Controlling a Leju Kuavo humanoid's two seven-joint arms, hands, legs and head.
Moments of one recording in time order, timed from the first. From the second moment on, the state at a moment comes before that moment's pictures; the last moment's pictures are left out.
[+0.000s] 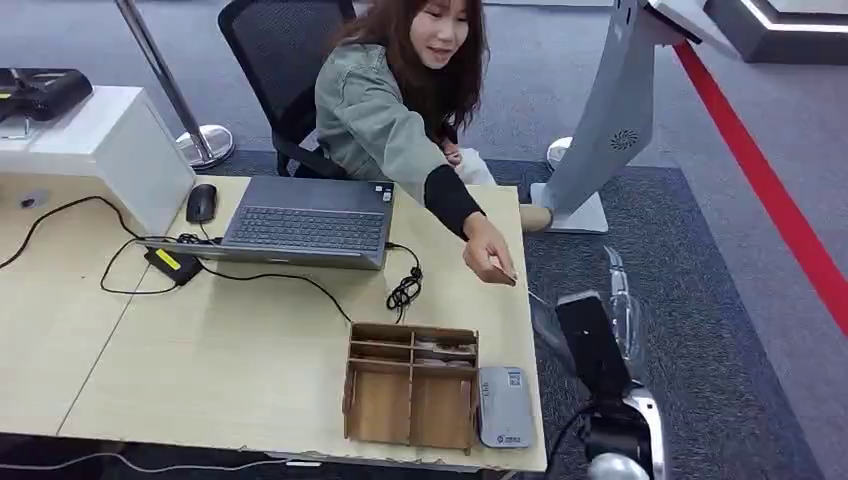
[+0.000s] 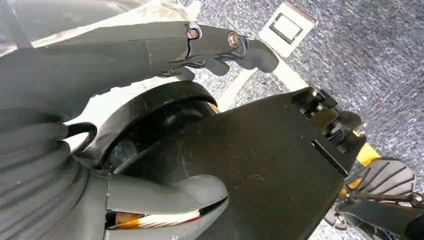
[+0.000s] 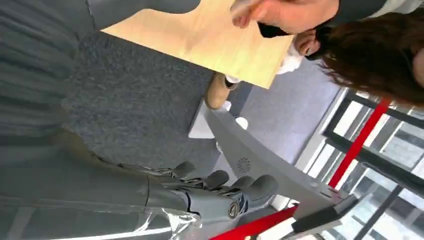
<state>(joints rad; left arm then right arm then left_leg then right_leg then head) -0.16 -0.05 -1.32 -0.40 0.36 0.28 0.42 -0.11 -0.27 0.54 -1.74 0.57 -0.58 0.37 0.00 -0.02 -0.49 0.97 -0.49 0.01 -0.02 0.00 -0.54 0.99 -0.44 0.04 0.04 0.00</state>
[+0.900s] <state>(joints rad) -0.17 -0.04 -1.34 -0.41 0.30 0.24 0.40 -0.24 -0.26 0.63 -1.69 0.42 -0.61 0.35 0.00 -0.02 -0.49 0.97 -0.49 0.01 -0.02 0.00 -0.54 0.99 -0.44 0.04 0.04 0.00</state>
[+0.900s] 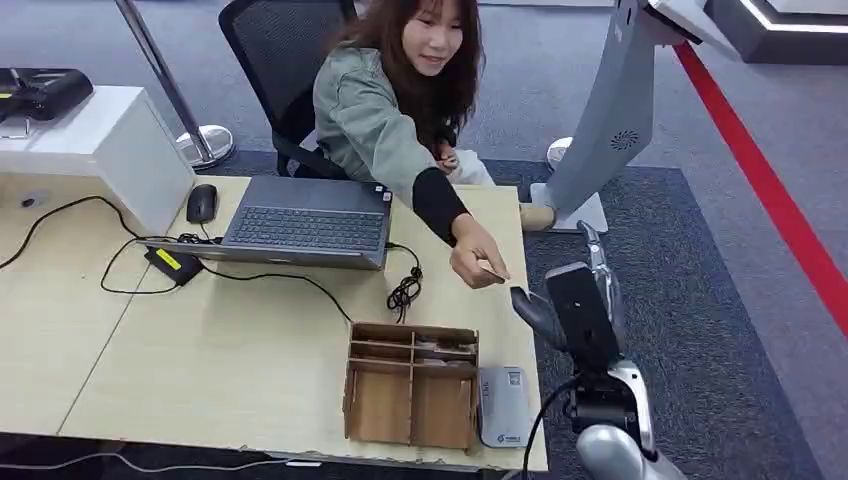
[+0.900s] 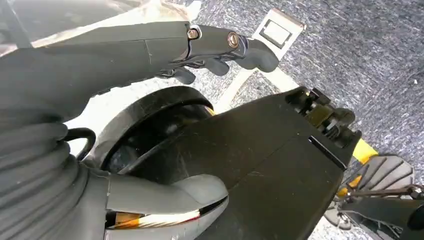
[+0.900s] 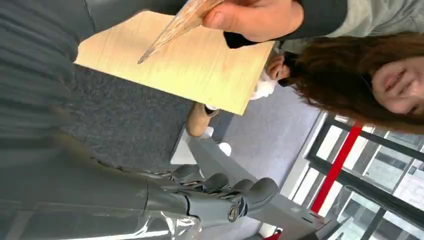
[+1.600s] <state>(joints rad) -0.17 -0.04 -1.34 -0.41 0.29 0.22 0.39 -0.29 -0.20 0.70 -1.56 0.35 -0.62 0.30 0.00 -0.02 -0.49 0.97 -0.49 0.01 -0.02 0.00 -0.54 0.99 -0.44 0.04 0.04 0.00</state>
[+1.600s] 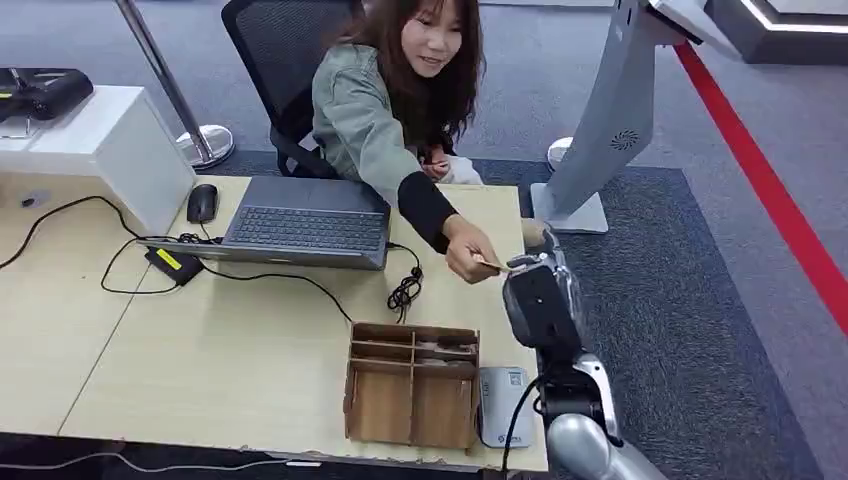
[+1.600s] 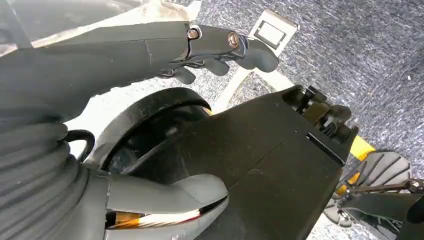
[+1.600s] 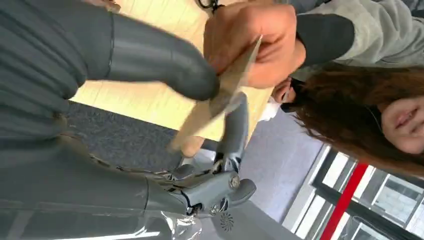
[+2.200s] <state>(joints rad) -0.18 -0.03 -1.33 -0.41 0.27 0.21 0.39 -0.28 -0.20 0.71 -1.54 0.31 -0.64 0.24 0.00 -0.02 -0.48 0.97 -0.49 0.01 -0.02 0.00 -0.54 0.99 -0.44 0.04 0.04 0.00</state>
